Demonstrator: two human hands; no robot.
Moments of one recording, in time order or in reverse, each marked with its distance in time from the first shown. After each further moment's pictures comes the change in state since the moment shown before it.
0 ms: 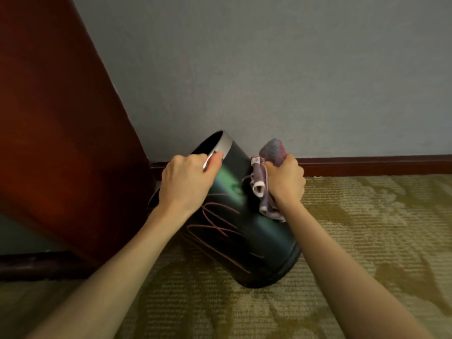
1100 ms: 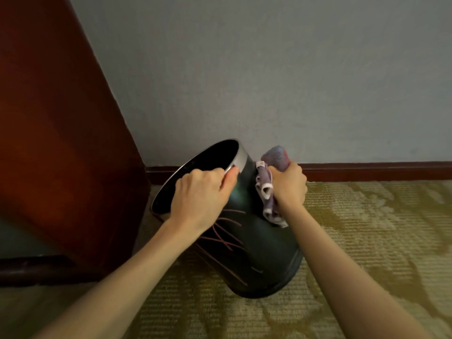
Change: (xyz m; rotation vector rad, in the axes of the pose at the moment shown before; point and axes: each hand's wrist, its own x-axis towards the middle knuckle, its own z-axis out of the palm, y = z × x) left_hand -0.017 0.033 -0.006 -0.061 0.032 0.137; right_hand 0.003 0.005 -0.017 0.103 -0.009 0.070
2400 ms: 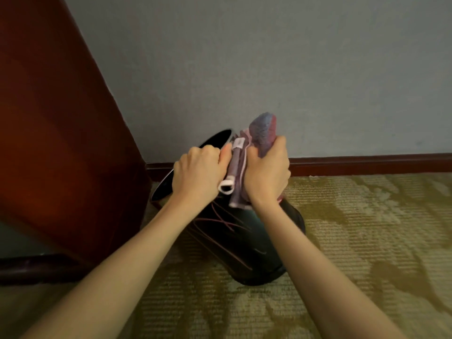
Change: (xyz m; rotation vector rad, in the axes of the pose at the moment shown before) left_hand 0.031 -0.007 0.015 0.011 -0.009 -0.197; right_hand -0.040 -0.042 0.021 0.072 0.208 -0.238
